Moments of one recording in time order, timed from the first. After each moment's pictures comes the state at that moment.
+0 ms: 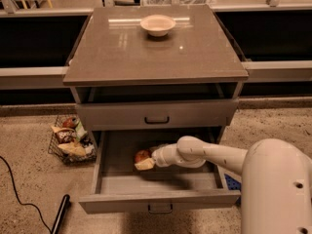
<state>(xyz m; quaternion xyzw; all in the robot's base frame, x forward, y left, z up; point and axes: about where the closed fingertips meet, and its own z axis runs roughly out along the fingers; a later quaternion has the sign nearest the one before) 0.640 0.055 0.391 -0.42 0.79 0.31 0.33</state>
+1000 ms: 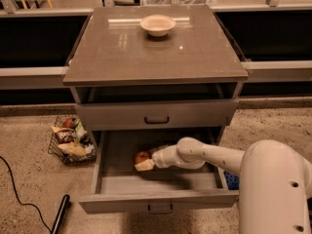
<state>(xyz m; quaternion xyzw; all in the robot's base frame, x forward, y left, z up) 0.641 0.056 0.380 -0.40 0.79 0.32 0.33</state>
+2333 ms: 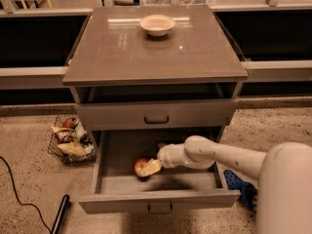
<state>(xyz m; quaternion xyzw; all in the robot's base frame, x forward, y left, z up) 0.620 0.037 0.419 -0.41 0.79 0.32 0.33</state>
